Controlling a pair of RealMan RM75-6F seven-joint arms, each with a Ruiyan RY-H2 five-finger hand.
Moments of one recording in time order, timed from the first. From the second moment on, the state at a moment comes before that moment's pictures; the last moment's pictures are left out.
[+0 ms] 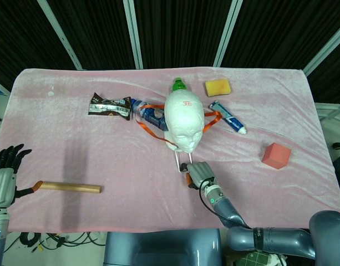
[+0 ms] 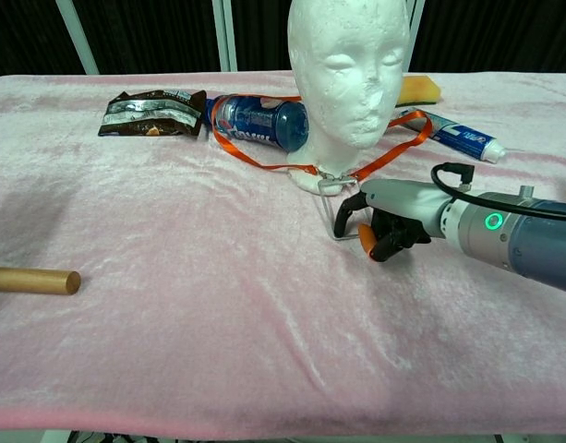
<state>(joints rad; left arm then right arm) -0.15 -1.24 -0.09 -1.61 1.37 1.48 0.02 0.83 -1.64 0.16 -1.62 -0.68 0.92 -0.54</state>
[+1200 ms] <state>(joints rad) -0.13 -1.25 -0.11 -1.62 1.36 1.48 0.04 0.76 -1.50 0.09 -1.78 -0.81 0.94 -0.42</state>
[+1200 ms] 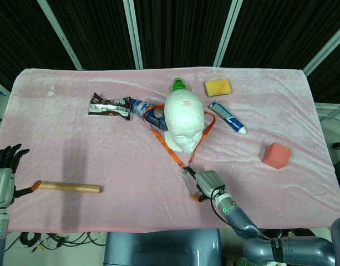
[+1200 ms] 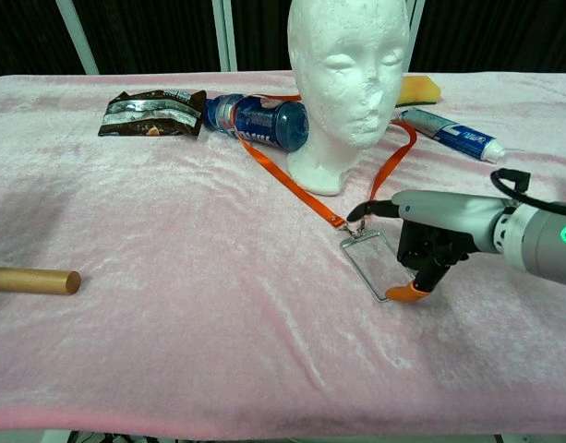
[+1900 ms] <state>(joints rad) -0.12 -1.20 -0.06 -1.68 1.41 1.46 0.08 0.48 -1.01 0.05 -1.86 -0.86 1.13 -0.20</state>
